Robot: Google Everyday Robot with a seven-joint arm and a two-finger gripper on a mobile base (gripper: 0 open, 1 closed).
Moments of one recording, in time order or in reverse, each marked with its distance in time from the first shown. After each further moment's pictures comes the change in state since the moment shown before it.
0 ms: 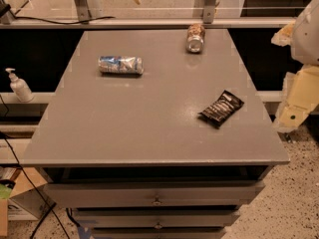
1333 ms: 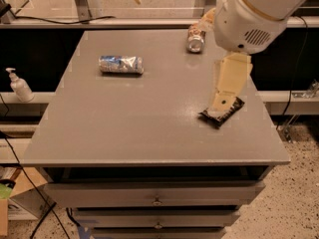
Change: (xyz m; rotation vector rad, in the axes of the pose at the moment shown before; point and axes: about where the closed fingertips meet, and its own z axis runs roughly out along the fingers) arm -0.122 0.000 0.016 -0.009 -0.157 -0.257
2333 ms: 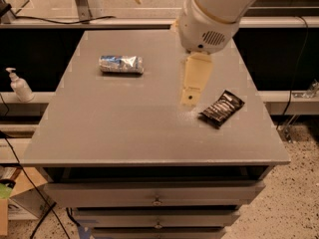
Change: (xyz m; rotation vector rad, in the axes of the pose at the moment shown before) arm -0.041 -0.021 0.041 -0.050 -0.031 -0.034
